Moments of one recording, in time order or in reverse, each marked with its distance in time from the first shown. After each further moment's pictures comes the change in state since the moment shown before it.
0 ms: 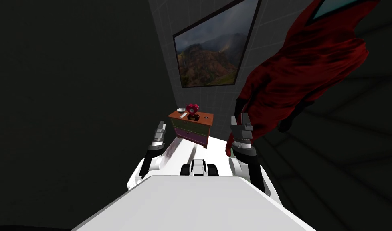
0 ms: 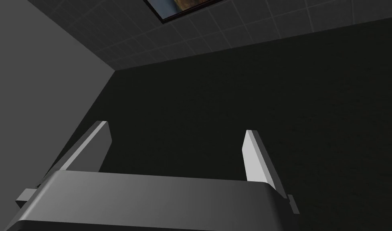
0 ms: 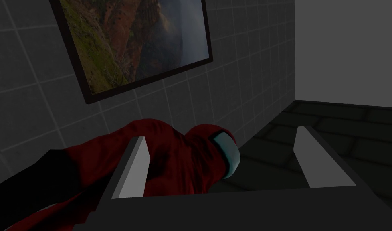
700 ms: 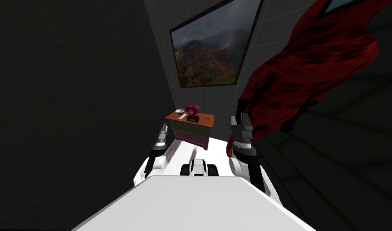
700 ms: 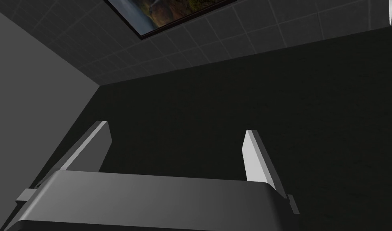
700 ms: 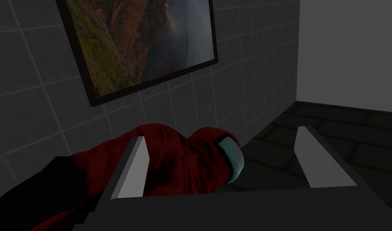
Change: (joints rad) left arm -0.053 0.015 -0.008 0.176 0.006 -0.072 -0.037; right arm 0.000 0.000 0.000 0.000 0.000 0.000 0.000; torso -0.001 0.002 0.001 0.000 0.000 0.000
